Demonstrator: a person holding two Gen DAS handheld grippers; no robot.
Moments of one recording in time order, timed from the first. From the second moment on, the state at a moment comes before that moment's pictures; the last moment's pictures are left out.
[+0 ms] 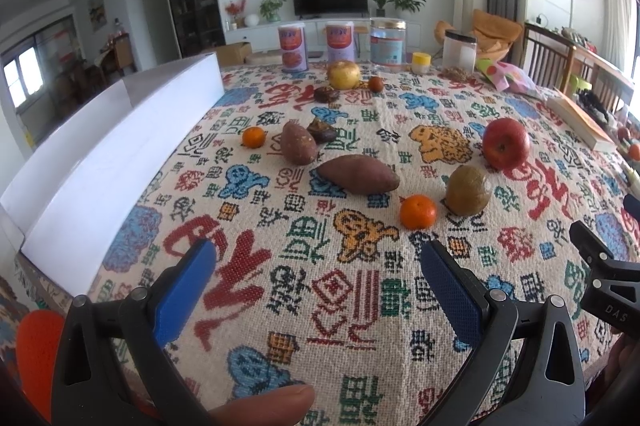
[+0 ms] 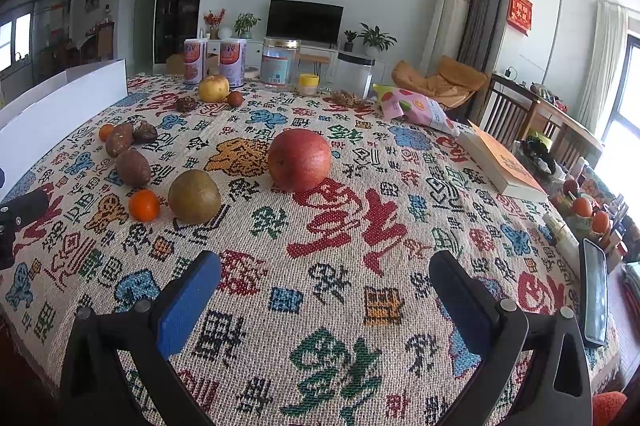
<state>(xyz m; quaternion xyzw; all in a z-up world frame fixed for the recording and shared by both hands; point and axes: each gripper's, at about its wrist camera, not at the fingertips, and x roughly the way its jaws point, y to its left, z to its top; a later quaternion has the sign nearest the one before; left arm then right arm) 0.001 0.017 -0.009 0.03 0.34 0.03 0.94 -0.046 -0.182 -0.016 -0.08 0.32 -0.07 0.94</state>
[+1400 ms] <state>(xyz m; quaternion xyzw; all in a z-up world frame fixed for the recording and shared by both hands) 0.051 0.036 -0.080 -0.01 0.46 0.02 0.89 -0.008 -0.210 -0.063 -0.06 0.41 -0.09 0.91</state>
